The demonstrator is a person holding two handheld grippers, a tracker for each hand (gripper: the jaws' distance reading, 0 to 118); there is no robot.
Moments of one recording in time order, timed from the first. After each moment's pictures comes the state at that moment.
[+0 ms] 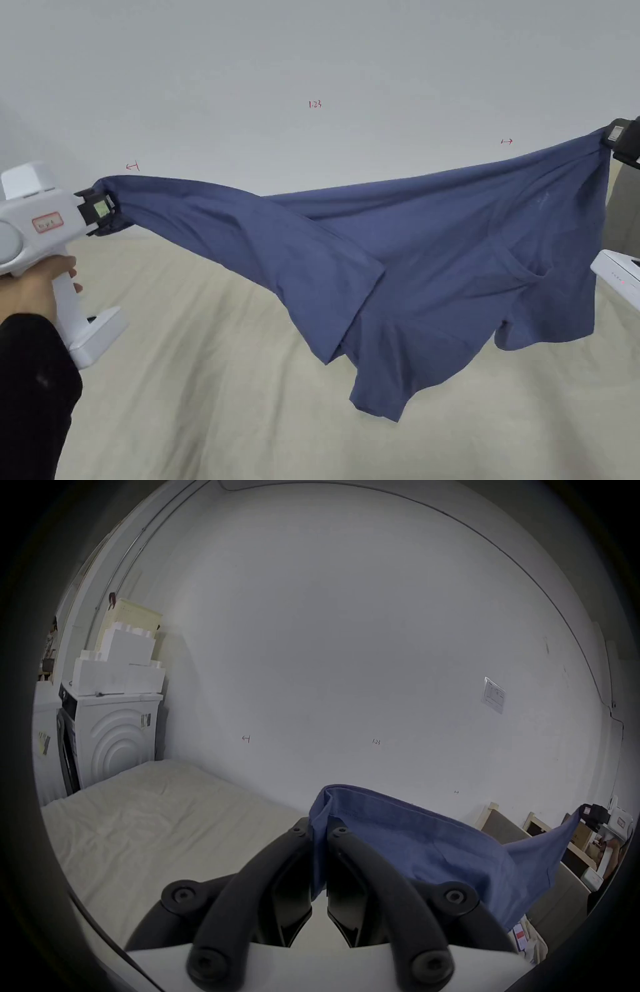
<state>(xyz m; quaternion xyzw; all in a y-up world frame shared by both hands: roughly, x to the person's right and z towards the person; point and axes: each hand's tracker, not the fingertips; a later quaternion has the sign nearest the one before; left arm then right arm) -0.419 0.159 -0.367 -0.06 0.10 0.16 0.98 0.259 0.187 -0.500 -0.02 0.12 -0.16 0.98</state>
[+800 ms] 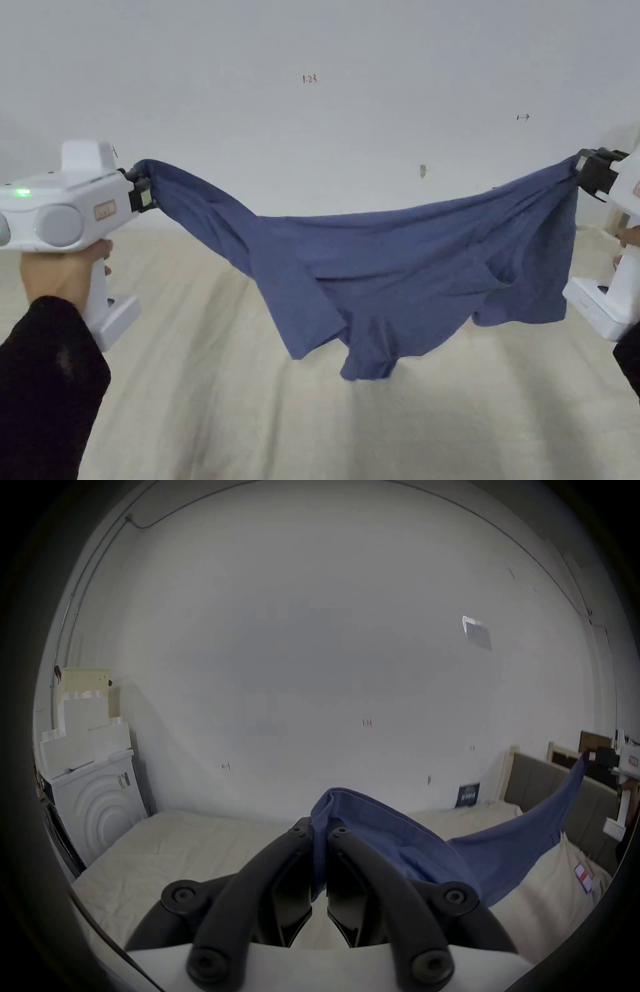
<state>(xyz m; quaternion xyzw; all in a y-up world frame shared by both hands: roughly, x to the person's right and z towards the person) -0.390 0.105 -0.489 -0.10 0.07 0.00 0.99 0.198 0.086 -0.591 -0.05 0.10 -0.11 0.99</state>
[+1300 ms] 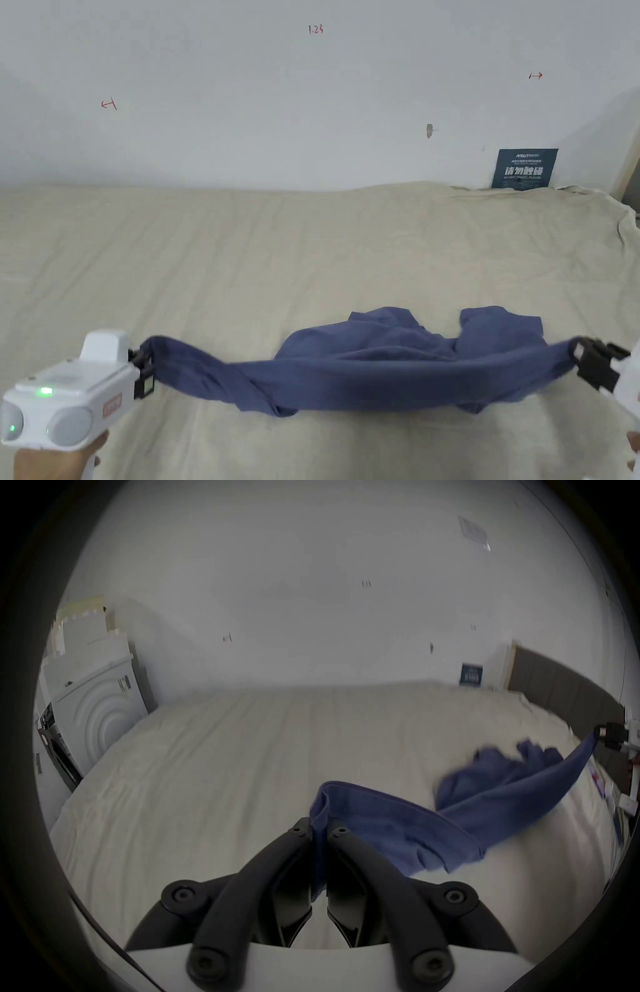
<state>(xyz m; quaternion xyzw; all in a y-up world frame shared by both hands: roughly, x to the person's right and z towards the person) -0.387 -0.138 -0.359 -0.31 0.07 -0.01 0.95 0.226 -0.121 -0.446 -0.24 0.08 -0.12 0.96</state>
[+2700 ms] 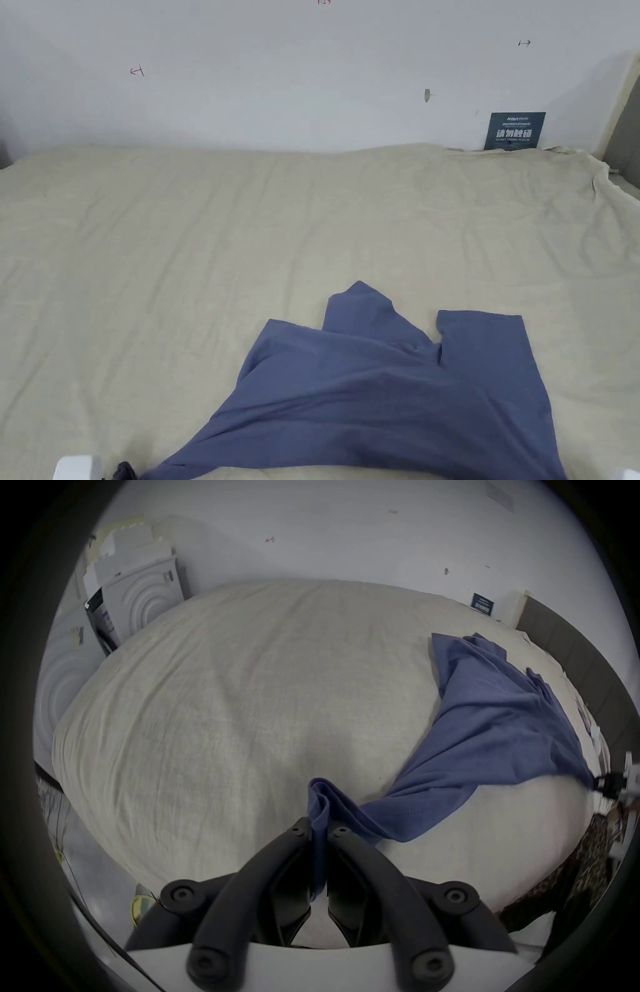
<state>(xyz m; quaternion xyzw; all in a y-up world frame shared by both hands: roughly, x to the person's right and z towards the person) -0.356 -0.204 -0.089 -0.45 0.13 0.09 0.88 0.246 -0.186 -0.198 -0.47 0.02 -0.10 0.88</state>
